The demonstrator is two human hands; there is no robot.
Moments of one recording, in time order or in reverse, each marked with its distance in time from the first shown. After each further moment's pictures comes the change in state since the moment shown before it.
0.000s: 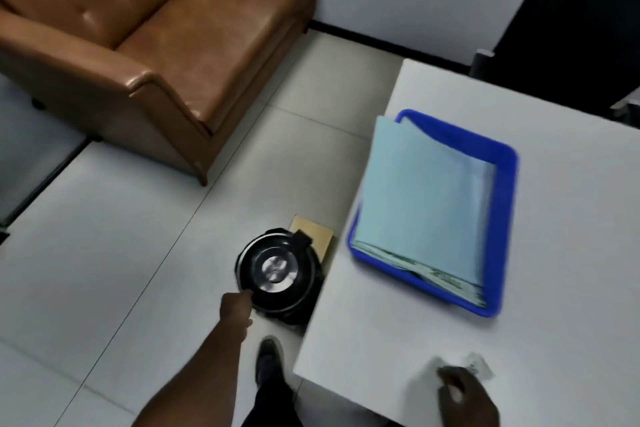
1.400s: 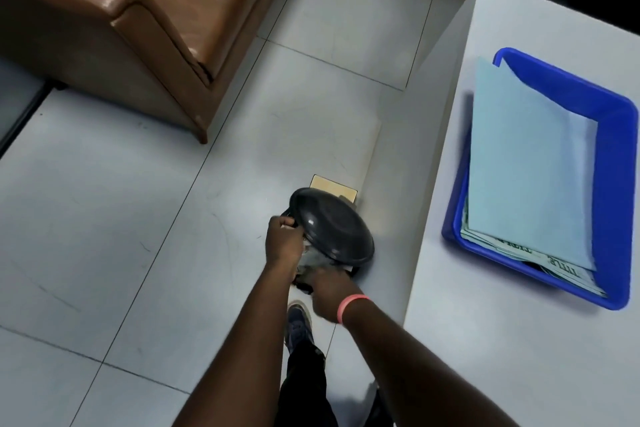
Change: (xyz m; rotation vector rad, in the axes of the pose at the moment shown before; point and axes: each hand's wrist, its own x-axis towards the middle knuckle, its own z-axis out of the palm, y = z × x) left_hand 0.088 0.082 0.019 0.211 -0.258 0.314; right_hand 0.044 -0.120 0.334 -0.827 -0.908 -0.419
